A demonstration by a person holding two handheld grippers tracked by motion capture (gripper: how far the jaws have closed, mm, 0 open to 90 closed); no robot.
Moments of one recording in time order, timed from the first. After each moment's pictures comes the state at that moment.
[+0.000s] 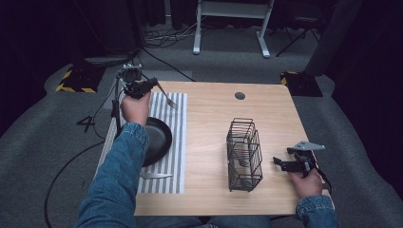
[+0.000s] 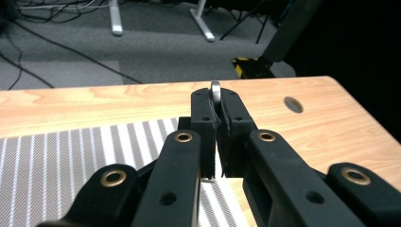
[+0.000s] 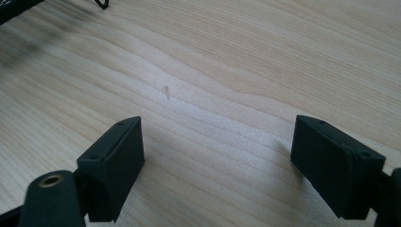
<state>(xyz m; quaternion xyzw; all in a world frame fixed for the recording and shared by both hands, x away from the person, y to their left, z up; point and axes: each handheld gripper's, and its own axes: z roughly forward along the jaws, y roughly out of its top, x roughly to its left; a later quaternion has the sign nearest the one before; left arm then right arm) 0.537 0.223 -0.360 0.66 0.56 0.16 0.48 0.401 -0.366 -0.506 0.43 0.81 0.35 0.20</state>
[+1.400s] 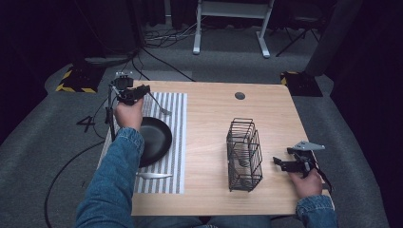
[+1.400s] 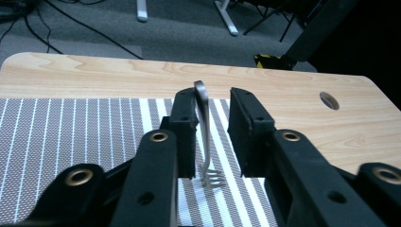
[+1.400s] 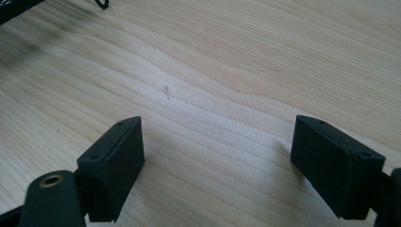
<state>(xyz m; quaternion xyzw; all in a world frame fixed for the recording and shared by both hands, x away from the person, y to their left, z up) 0.536 0.251 -0.389 0.63 0.60 0.16 0.46 0.400 -0.366 -0.506 0.43 0.80 0.35 0.20</state>
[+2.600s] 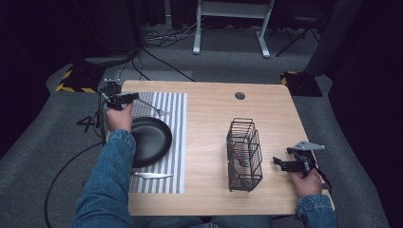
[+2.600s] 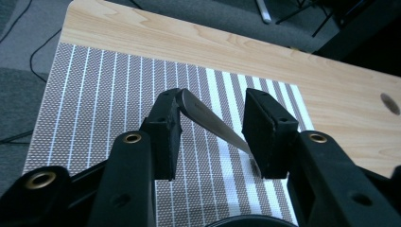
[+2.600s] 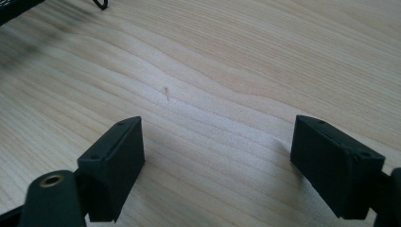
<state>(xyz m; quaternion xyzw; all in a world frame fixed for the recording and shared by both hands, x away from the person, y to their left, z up) 0.551 0.297 -0.432 0.60 0.67 0.13 0.43 0.401 -0.365 -0.506 0.44 0.80 0.35 0.20</state>
